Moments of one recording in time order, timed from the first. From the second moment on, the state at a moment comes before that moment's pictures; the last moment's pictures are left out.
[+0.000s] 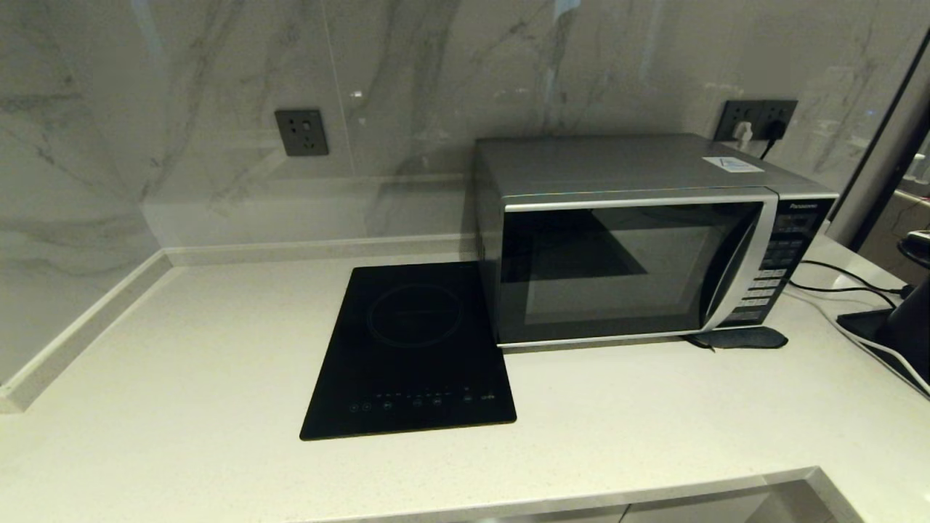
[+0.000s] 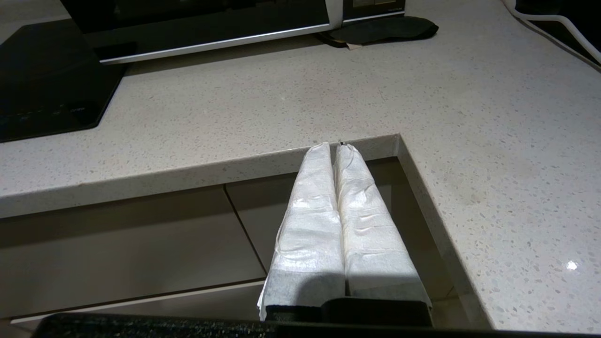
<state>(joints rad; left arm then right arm) 0.00 0.00 0.00 -0.01 0.02 -0.07 0.00 0.00 -0.05 0.12 -0.06 0.16</state>
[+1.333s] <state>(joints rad) 0.00 0.00 0.00 -0.01 0.02 -0.07 0.00 0.00 -0.05 0.12 -0.06 0.14</state>
